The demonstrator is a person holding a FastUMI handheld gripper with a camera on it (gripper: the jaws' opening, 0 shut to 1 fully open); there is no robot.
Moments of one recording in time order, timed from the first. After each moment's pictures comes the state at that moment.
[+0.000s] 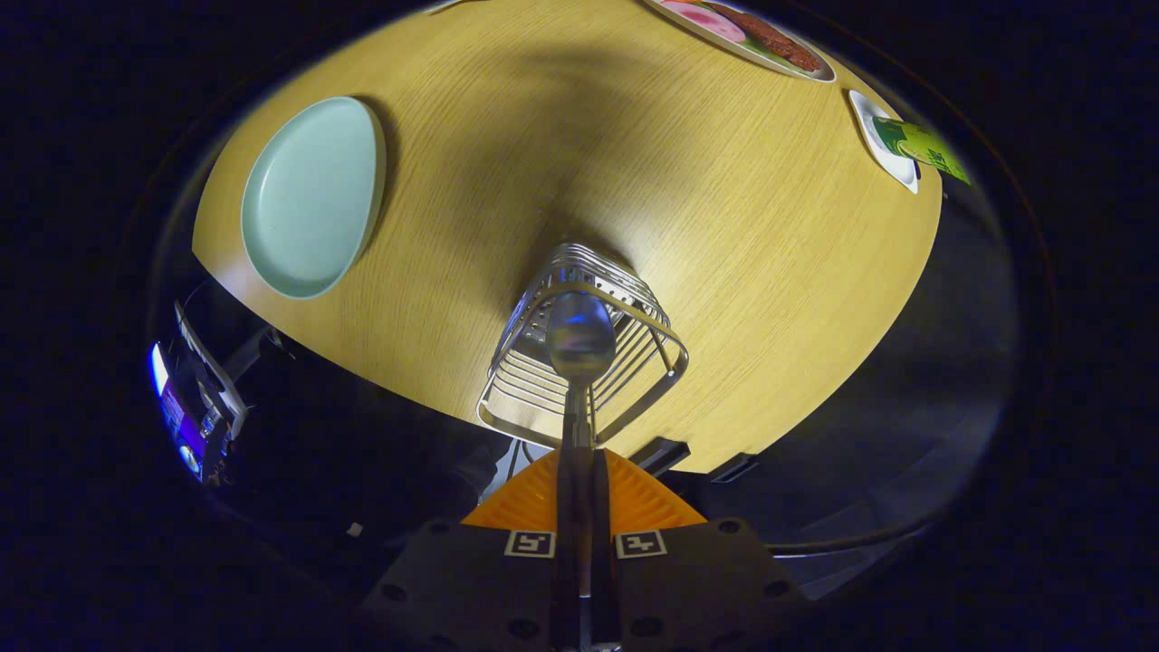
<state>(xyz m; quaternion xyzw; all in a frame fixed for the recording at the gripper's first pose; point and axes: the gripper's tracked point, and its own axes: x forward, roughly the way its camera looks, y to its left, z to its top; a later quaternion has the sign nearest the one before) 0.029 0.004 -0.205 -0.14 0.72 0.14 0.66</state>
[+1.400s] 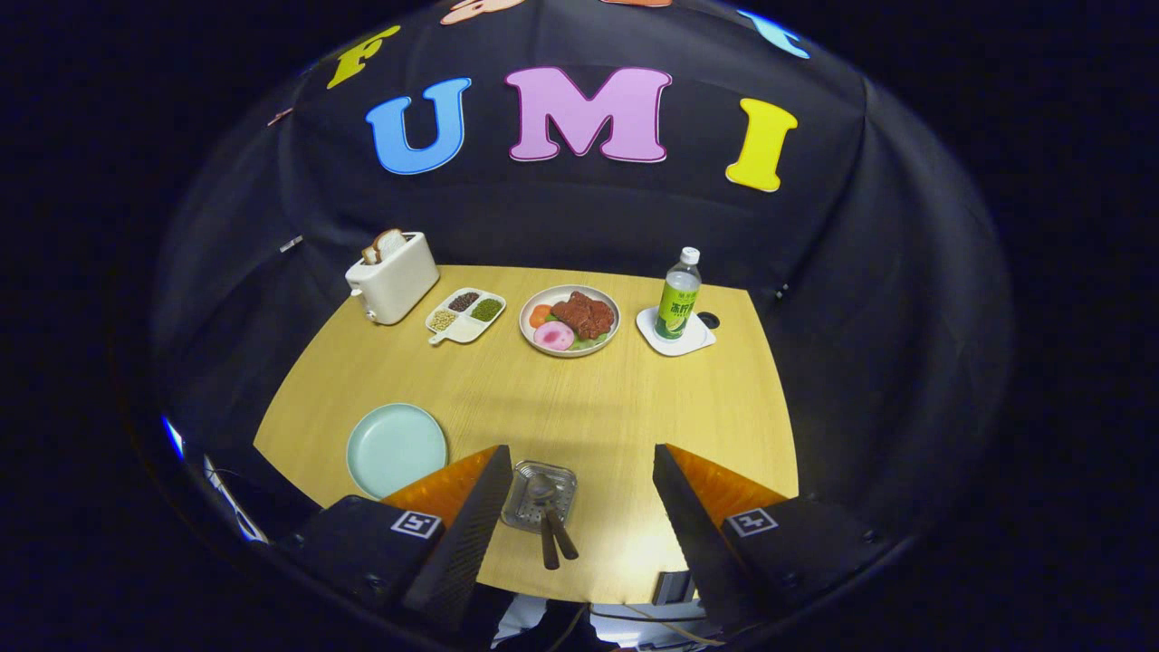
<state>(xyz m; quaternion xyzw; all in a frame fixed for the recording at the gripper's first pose) 0.014 -0.068 -0.048 0.08 0.18 0.06 0.98</state>
